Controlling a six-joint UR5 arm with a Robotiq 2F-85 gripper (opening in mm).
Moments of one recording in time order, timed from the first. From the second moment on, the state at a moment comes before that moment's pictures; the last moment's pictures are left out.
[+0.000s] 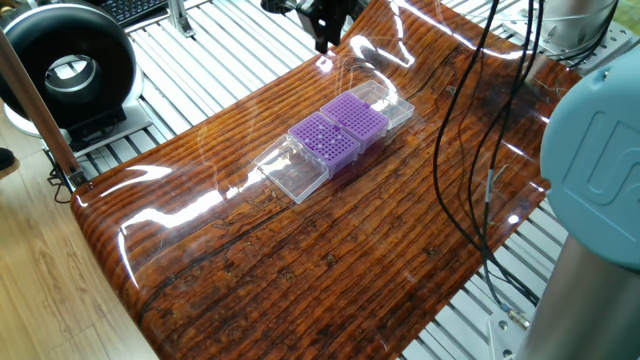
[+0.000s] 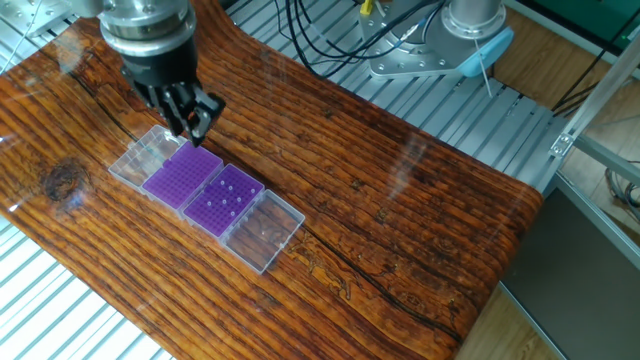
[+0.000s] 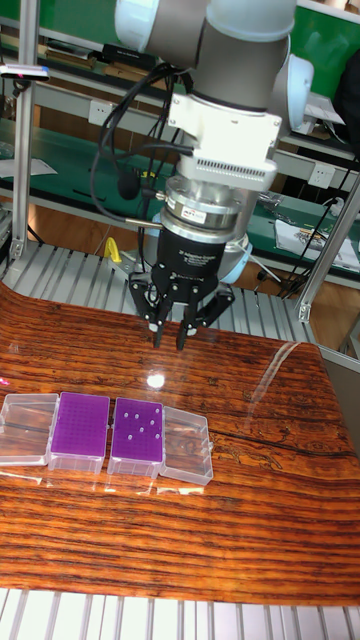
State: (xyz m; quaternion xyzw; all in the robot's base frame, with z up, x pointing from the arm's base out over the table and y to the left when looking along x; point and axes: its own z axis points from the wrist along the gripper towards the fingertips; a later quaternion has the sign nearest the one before) arm 0.606 -0.011 0.244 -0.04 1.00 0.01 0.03
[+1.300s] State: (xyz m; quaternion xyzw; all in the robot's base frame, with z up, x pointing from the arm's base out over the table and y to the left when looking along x) arm 0.622 0.016 0.223 -0.05 1.00 0.03 0.05
